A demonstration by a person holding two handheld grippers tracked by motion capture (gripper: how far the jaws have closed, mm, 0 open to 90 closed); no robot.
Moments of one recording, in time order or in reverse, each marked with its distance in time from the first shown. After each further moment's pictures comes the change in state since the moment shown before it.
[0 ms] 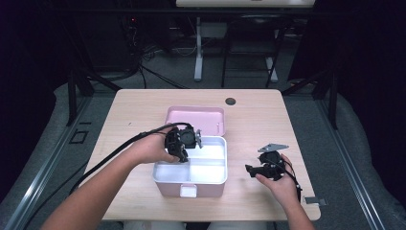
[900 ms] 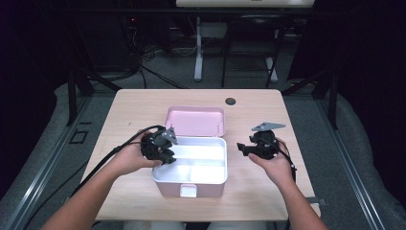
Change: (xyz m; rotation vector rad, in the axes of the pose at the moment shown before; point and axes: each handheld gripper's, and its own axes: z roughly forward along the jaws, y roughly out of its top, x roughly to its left) left arm 0.000 -0.067 0.011 -0.247 0.026 -0.195; right arm 0.010 0.072 -0.017 -0.133 0.060 -0.005
